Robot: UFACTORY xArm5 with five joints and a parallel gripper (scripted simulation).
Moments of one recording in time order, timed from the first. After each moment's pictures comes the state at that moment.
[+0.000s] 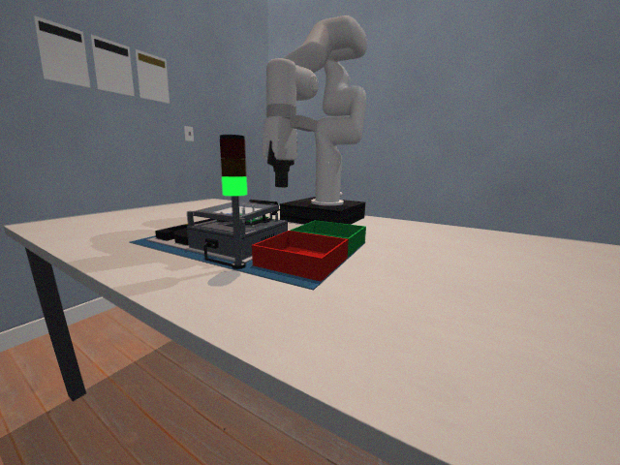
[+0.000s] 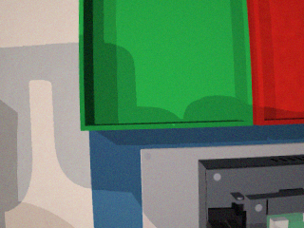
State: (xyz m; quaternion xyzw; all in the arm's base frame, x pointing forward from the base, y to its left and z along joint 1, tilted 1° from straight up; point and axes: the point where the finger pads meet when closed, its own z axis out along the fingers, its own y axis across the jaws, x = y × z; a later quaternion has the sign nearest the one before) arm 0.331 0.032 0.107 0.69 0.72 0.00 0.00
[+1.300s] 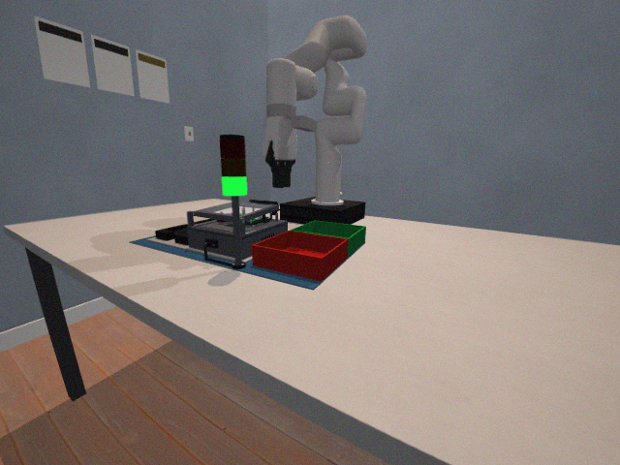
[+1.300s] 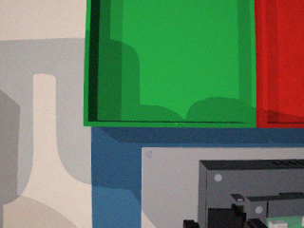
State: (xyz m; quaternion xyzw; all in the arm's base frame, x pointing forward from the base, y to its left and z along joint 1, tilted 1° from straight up) arm 0.331 0.032 0.107 0.68 0.73 0.00 0.00
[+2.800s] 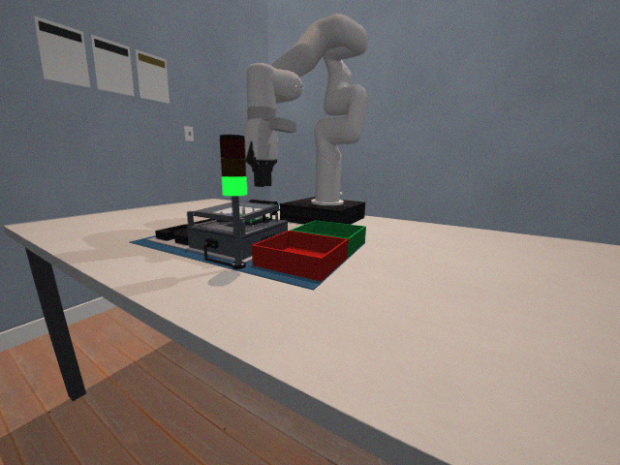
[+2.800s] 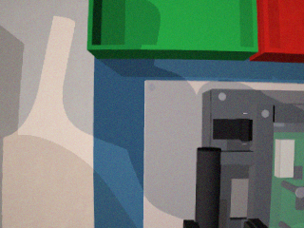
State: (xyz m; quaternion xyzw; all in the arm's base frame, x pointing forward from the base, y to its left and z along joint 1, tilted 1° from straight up) arm 0.335 -0.032 0.106 0.68 0.73 0.00 0.00
